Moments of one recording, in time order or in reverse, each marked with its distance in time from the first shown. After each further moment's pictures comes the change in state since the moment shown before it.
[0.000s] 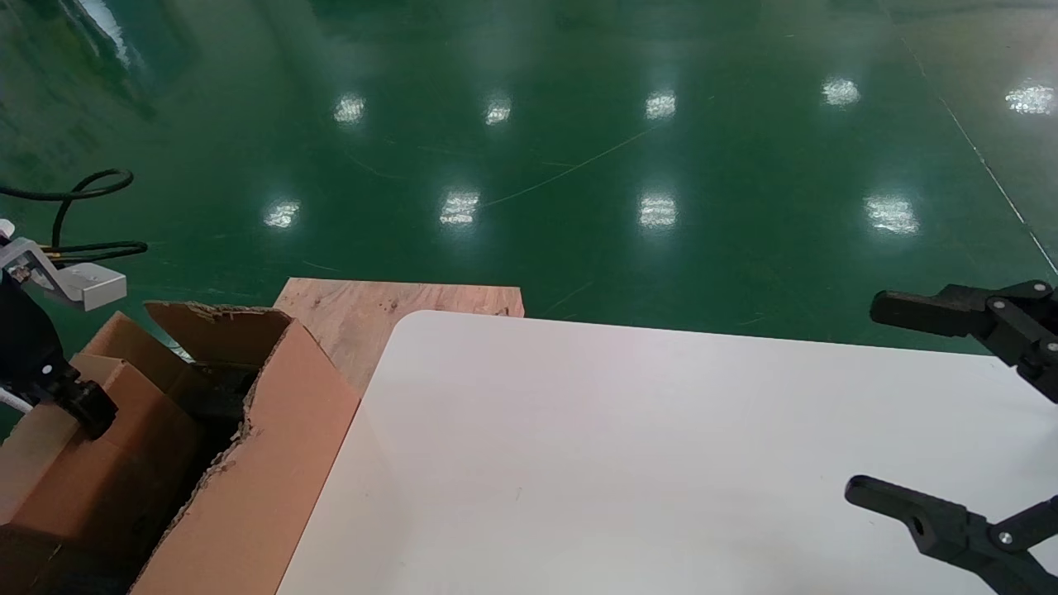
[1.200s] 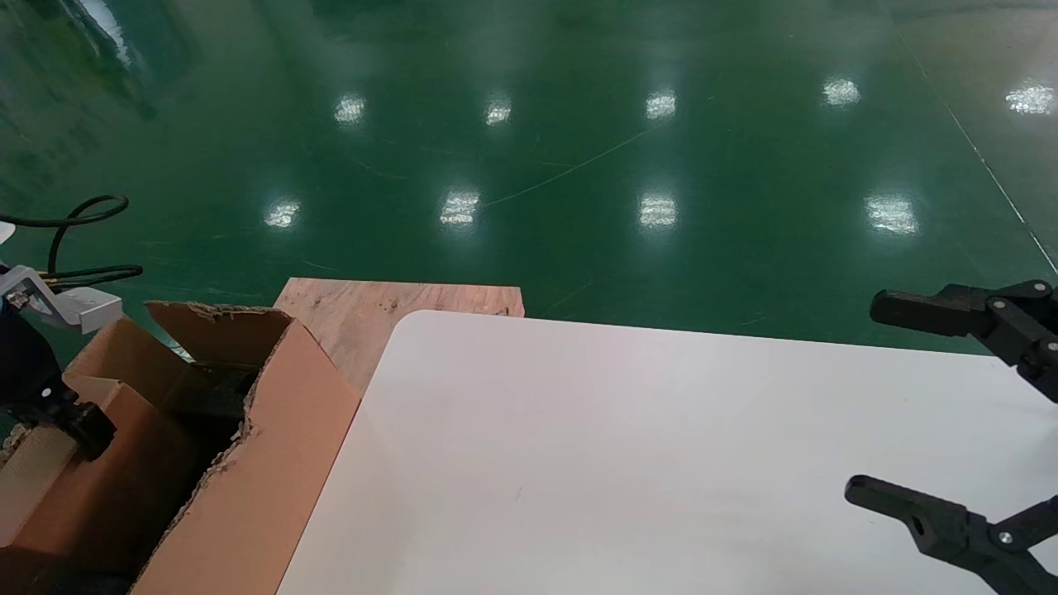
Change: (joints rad) left arm 0.096 -0.004 -0.033 0.109 -0.051 -0.001 0.069; right arm 0.000 0.000 0.000 0.000 0.000 0.000 0.000
